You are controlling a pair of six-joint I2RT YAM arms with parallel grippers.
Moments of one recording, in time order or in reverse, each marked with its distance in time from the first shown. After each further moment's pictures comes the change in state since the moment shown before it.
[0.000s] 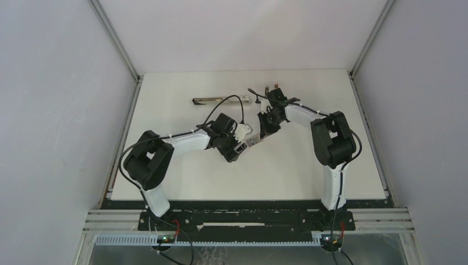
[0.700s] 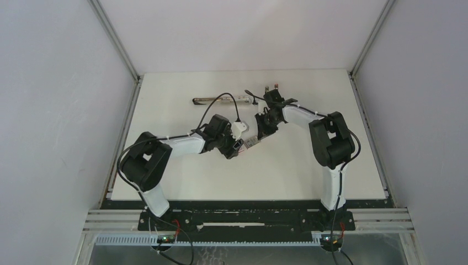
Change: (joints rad) left arm 0.043 -0.046 -0.146 0.283 0.082 -0.034; right arm 0.026 0.000 0.000 0.001 -0.010 0.011
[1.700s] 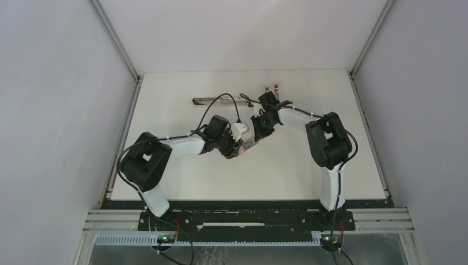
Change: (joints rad) left arm 0.000 -0.004 -0.016 0.023 0.055 -0.001; right arm 0.045 0.011 0.000 0.019 0.023 -0.002
